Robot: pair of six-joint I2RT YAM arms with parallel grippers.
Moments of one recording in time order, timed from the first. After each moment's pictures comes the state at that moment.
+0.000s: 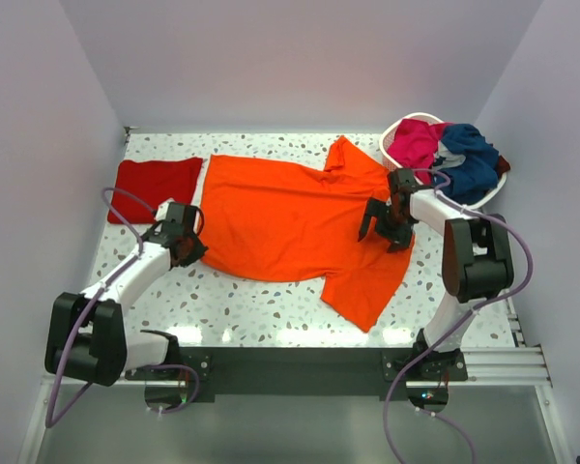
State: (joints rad) left arm -0.20 1.27 0.70 -0.47 -0.23 -0.77; right arm 0.13 1.79 1.14 -0.65 -0.12 0.47
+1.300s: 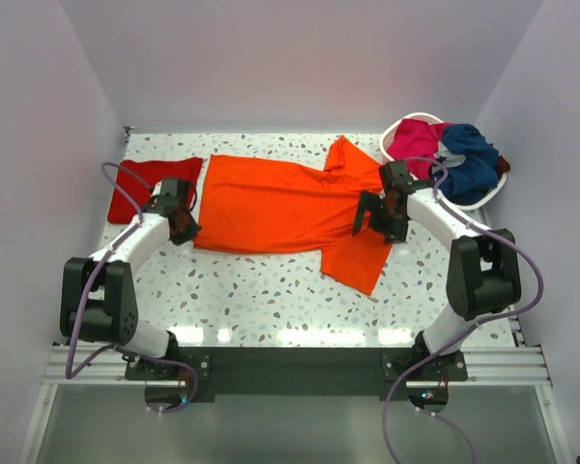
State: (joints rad) left arm -0.10 1.48 0.91 -0.48 -0.22 -0.63; right arm 0.22 1.67 1.22 -0.73 -0.07 0.48
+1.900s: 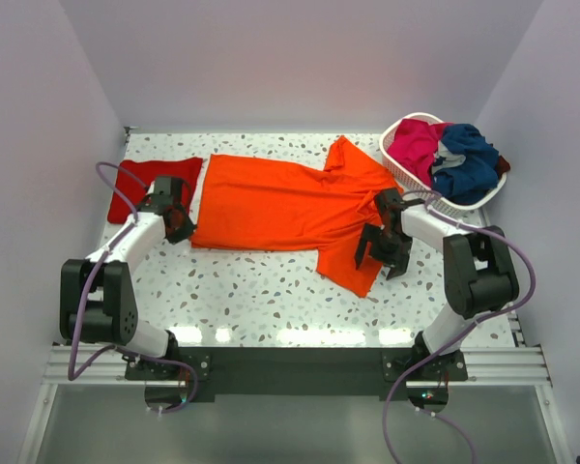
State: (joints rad) left arm -0.05 1.48 0.93 -0.50 -0.18 -0.59; right arm 0.24 1.69 0.99 -0.79 -0.05 0.60
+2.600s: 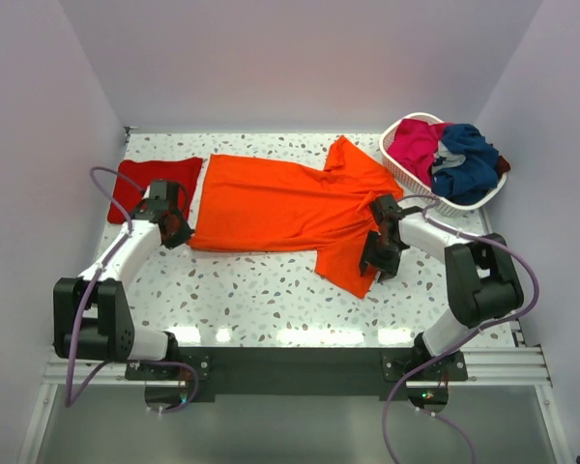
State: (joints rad) left arm -0.05 1.38 0.90 -0.56 -0.18 -0.59; right arm 0.30 1.63 0.92 -0.74 -0.04 0.66
